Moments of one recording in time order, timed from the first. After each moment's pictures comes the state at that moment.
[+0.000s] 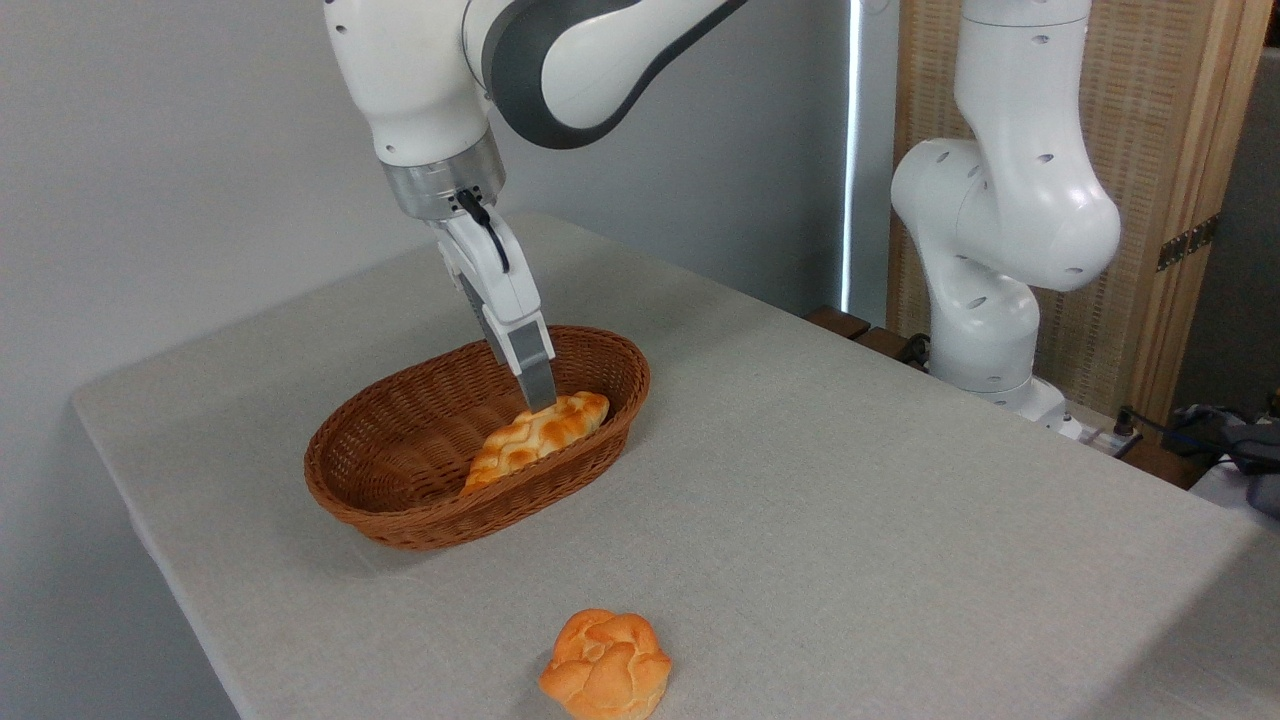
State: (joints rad) arm -0.19 -0.03 -0.10 -1.94 -0.12 1.80 0.74
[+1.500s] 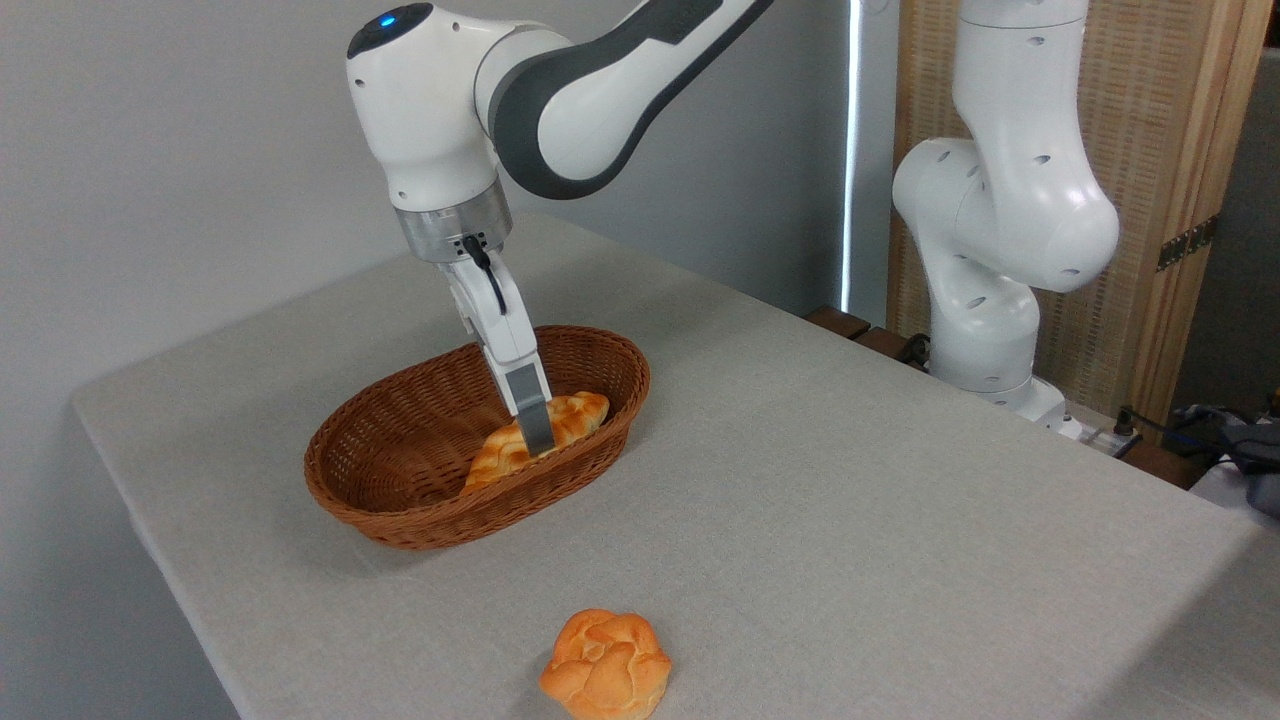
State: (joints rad) arm -0.22 -0.01 -0.11 -2.04 -0.03 1.95 0.75
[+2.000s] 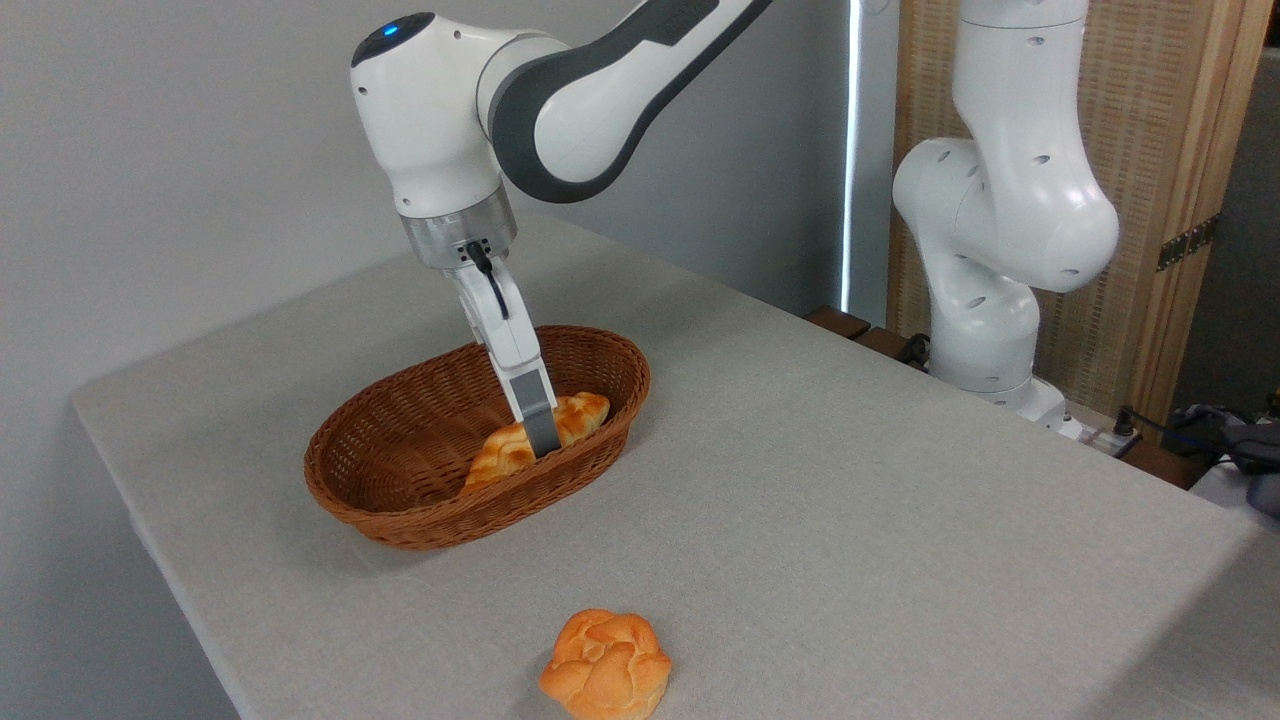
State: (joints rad) arm -0.22 -0.01 -0.11 -2.06 0.00 1.96 0.75
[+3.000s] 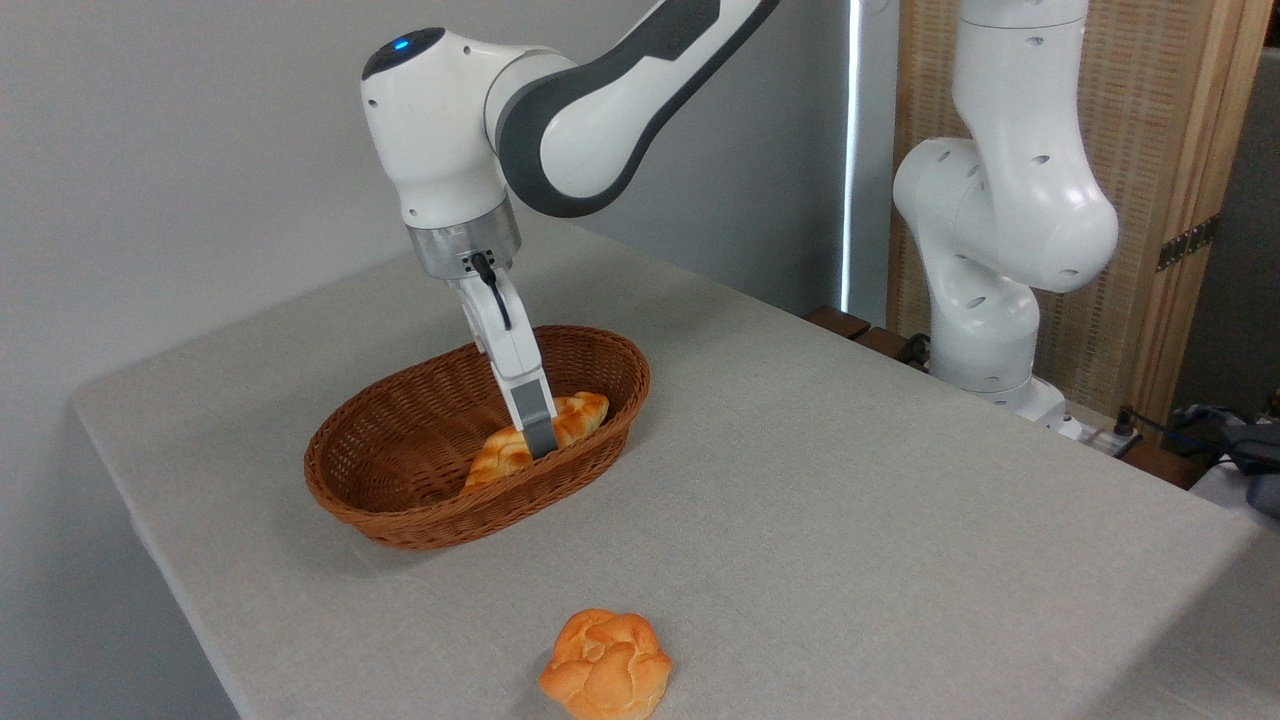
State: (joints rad) arm -0.23 -0.01 -0.11 -2.09 0.00 2.01 0.75
